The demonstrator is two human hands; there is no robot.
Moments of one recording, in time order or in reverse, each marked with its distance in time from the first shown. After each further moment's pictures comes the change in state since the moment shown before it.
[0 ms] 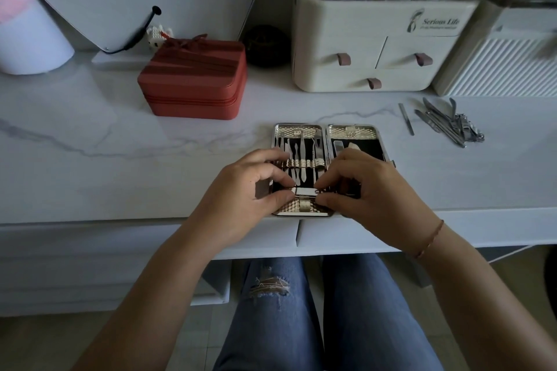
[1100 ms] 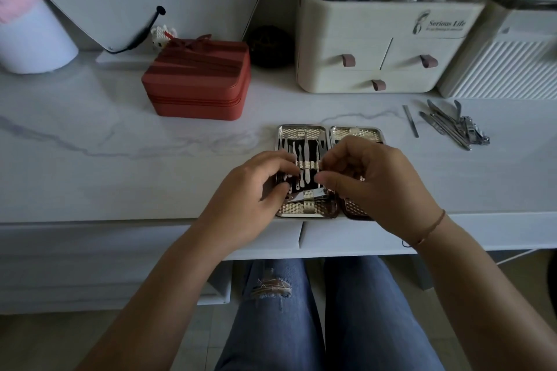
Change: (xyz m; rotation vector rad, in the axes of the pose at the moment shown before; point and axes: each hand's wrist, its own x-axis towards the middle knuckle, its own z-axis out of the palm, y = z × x) left_hand 0.000 0.003 0.005 0.004 0.046 0.000; right_hand 0.013 -0.013 -0.003 0.211 0.100 0.078
